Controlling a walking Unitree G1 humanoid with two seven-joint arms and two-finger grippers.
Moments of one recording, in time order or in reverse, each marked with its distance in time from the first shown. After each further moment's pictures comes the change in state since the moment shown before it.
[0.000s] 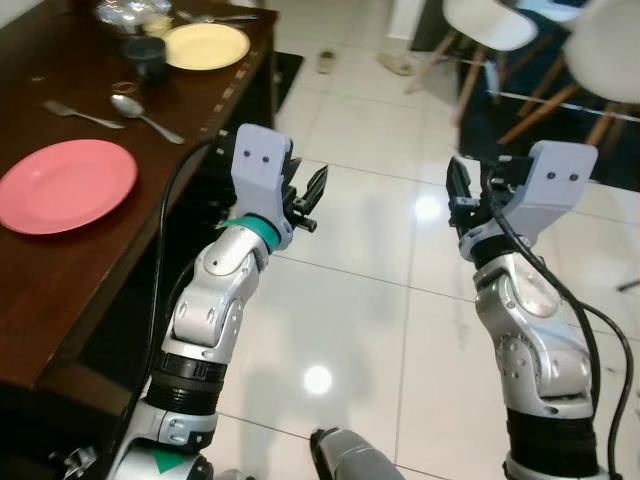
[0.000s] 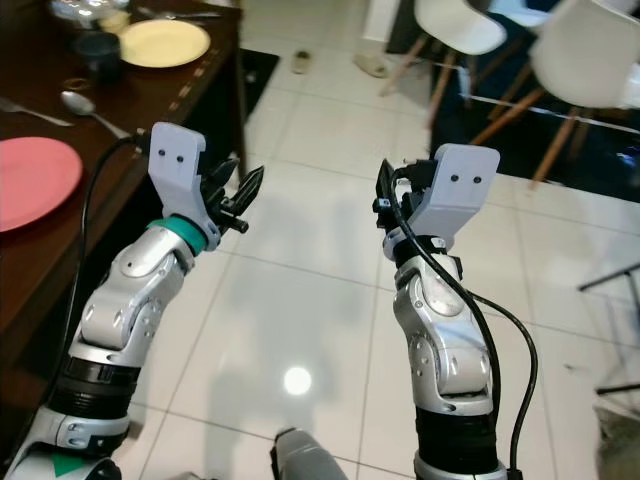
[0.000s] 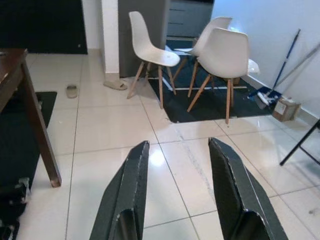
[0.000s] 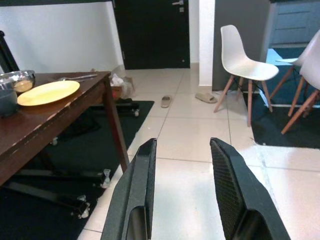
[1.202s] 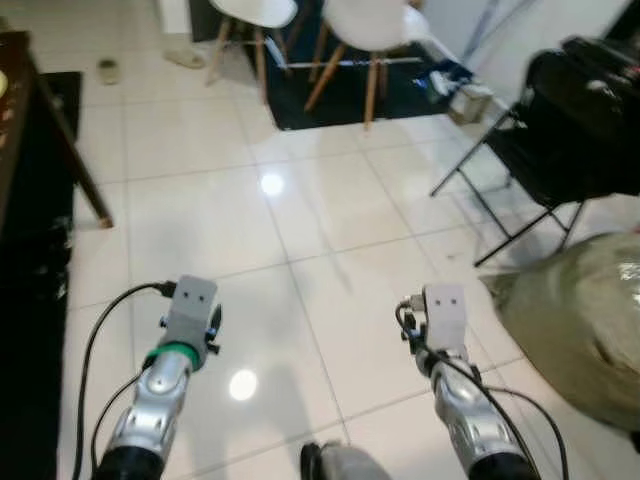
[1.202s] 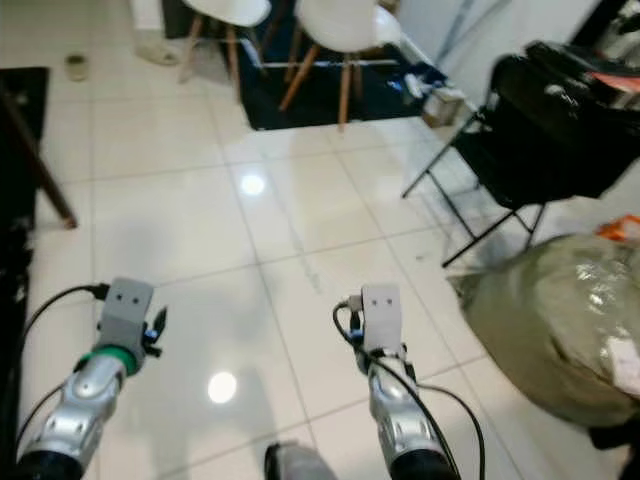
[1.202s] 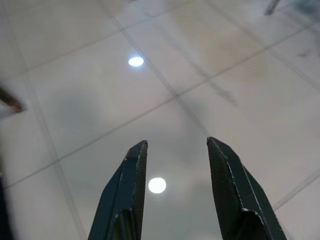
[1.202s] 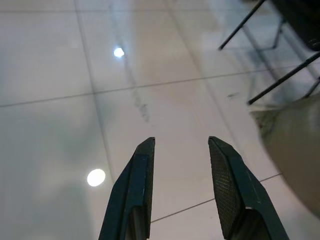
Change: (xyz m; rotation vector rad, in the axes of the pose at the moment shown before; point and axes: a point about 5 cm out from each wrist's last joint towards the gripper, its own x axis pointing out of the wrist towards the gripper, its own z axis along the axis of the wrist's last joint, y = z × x) left arm -0.112 0.051 -0.168 0.122 0.522 0.321; right arm -0.062 -0.036 -0.181 -0.253 0.543 -0.052
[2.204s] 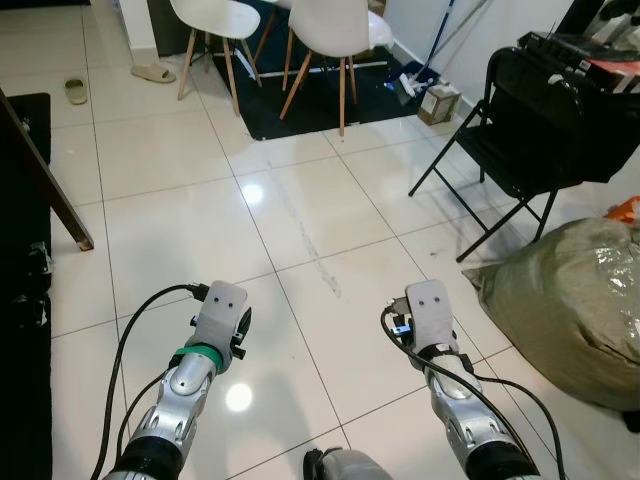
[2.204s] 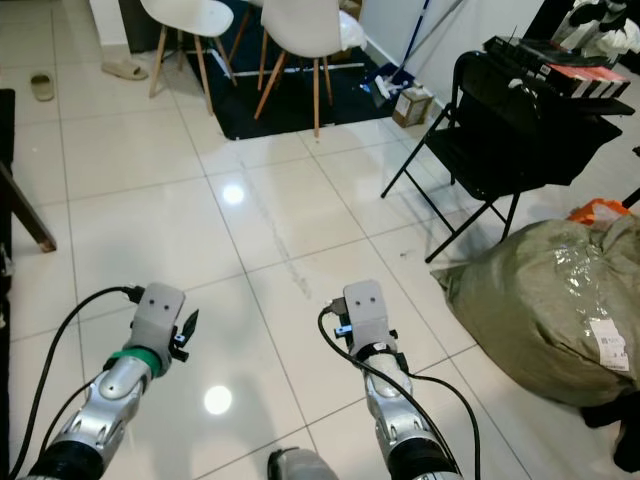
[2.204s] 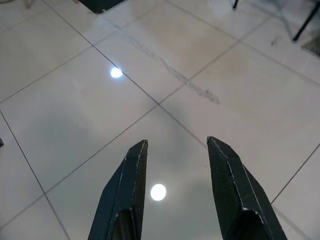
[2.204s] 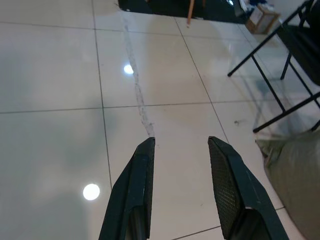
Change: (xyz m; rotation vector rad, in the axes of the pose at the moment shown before) left arm 0.008 -0.012 -0.006 0.072 -0.037 -0.085; right arm 0.003 0.008 0.001 -0.096 -0.090 0.076
